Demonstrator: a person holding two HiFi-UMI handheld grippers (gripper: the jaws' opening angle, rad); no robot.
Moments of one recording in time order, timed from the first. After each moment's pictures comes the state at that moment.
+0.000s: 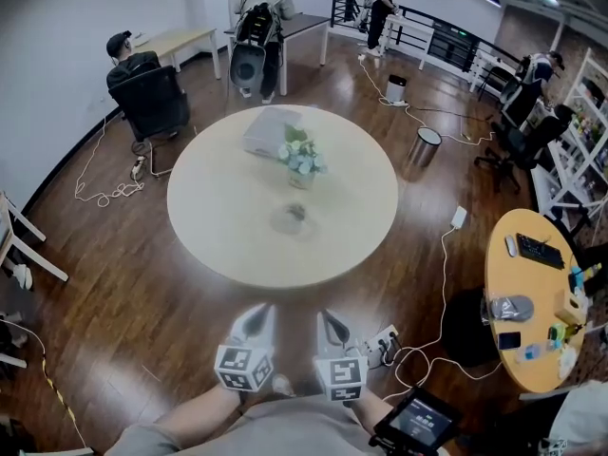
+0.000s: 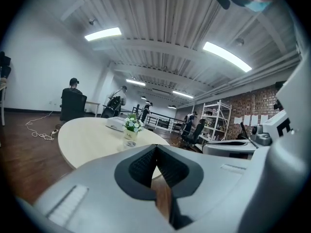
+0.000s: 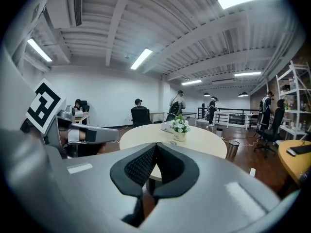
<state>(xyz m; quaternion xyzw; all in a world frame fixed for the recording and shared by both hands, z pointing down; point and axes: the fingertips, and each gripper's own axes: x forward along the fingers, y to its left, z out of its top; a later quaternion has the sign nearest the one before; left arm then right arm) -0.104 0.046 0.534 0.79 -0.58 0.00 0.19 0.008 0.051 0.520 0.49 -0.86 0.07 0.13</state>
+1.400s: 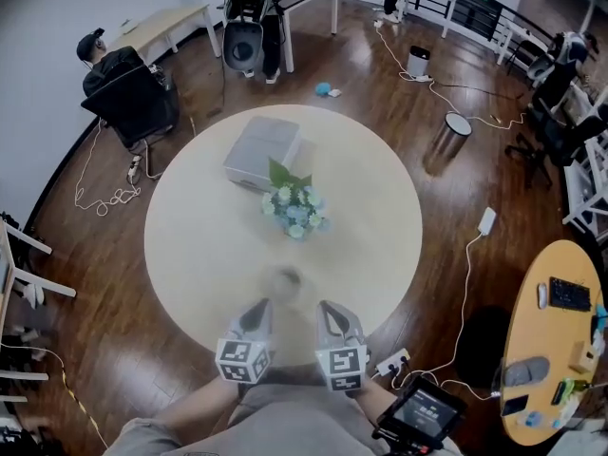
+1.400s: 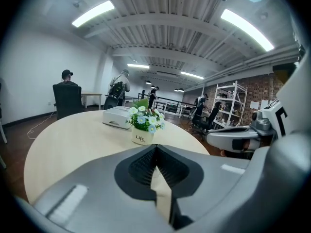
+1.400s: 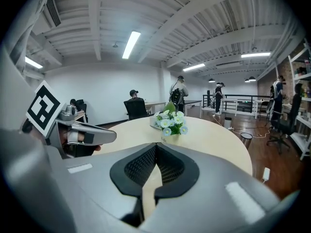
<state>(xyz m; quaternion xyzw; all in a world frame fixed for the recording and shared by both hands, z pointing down) -0.122 -0.230 0.609 0.76 -0.60 0.11 0.22 0.002 -0.238 0.586 0.46 -0.86 0.13 0.17</state>
